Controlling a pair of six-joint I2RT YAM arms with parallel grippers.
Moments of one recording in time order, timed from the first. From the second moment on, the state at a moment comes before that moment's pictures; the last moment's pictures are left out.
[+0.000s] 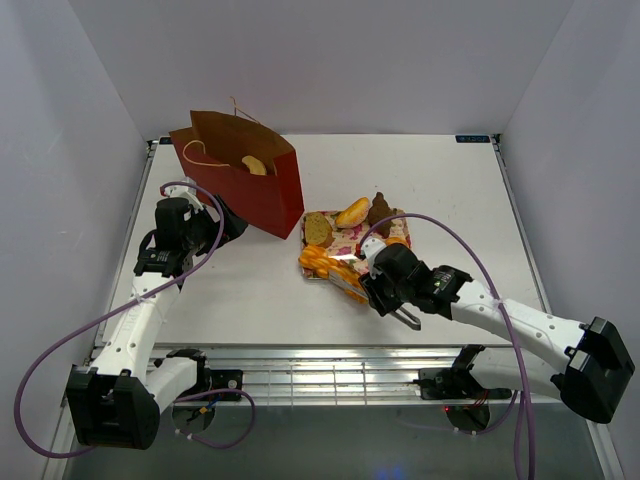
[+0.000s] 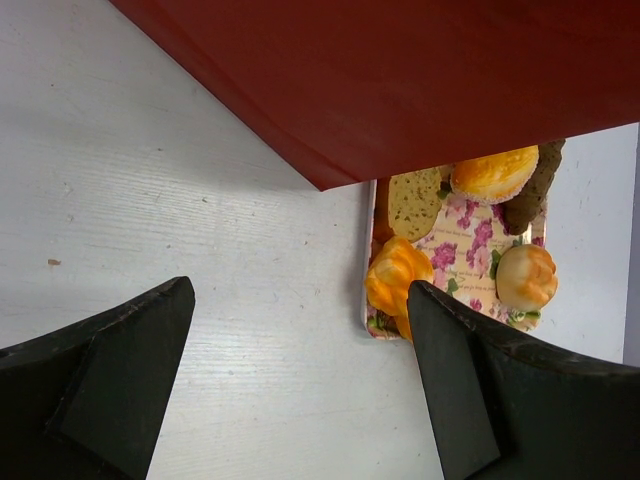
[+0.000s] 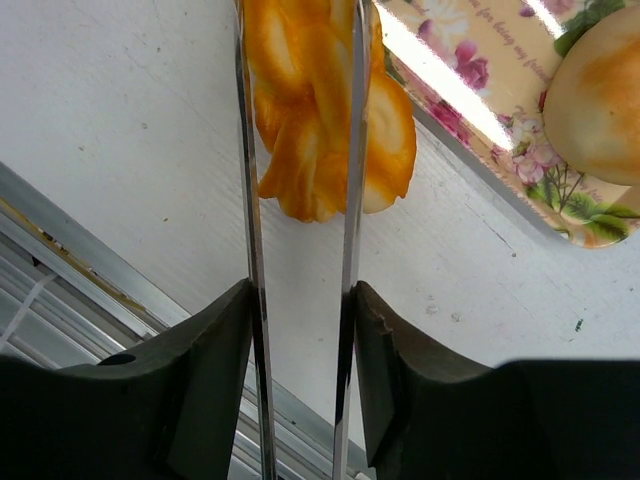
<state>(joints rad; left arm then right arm) -0.07 1.03 0.80 -0.34 0.18 -0.54 0.90 1.09 0.72 -0.55 0.06 0.10</state>
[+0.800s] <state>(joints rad) -0.07 1.03 0.80 -0.34 0.19 -0.54 0.90 1.01 0.73 -0.54 0.04 0.12</state>
